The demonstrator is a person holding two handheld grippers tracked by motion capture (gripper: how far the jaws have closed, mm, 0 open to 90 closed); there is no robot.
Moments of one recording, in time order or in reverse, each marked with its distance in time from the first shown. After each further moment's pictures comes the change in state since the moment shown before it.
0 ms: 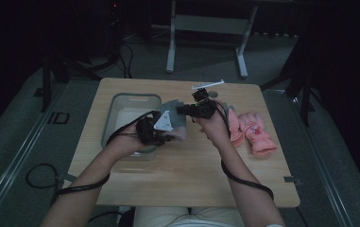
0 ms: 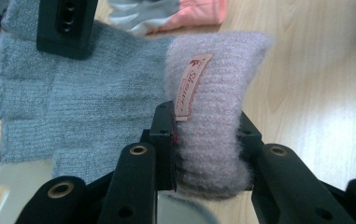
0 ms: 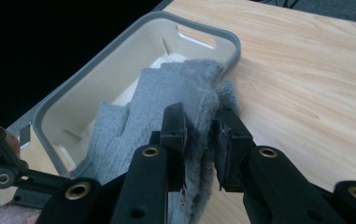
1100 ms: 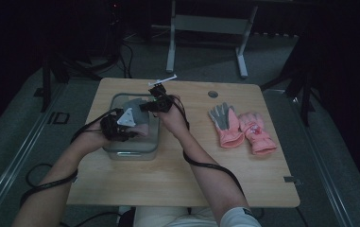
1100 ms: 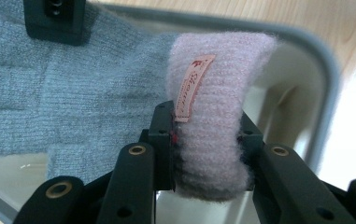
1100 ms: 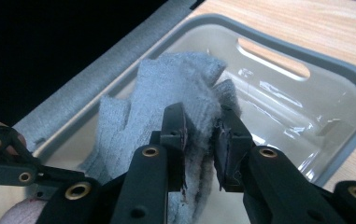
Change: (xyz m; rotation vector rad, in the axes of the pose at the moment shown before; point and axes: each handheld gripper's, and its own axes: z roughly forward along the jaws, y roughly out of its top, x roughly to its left) left arm 0.044 -0.103 -0.013 0.134 0.040 -0.045; right arm 0.044 0.038 0.121 0.075 0.068 -0.021
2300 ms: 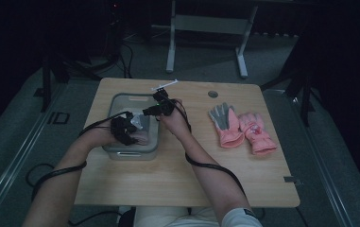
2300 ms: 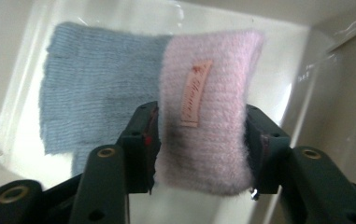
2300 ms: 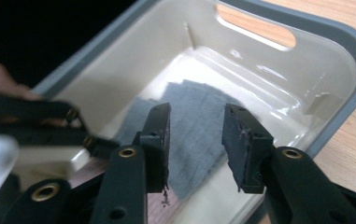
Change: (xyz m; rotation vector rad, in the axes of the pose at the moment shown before) left arm 0.017 -0.006 0.051 0.193 -0.110 -0.005; right arm -0.021 -0.018 0.011 0.035 -0.018 0.001
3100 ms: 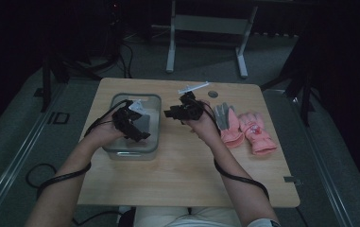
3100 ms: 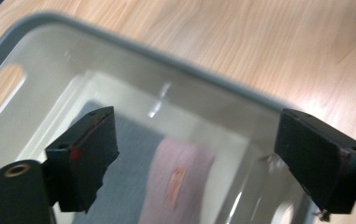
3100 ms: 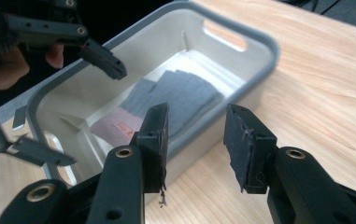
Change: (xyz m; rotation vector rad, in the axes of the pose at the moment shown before) left arm -0.008 0.040 -0.046 -0.241 -0.011 -0.182; right arm -0.016 -0.033 -0.097 -0.097 -0.005 -0.105
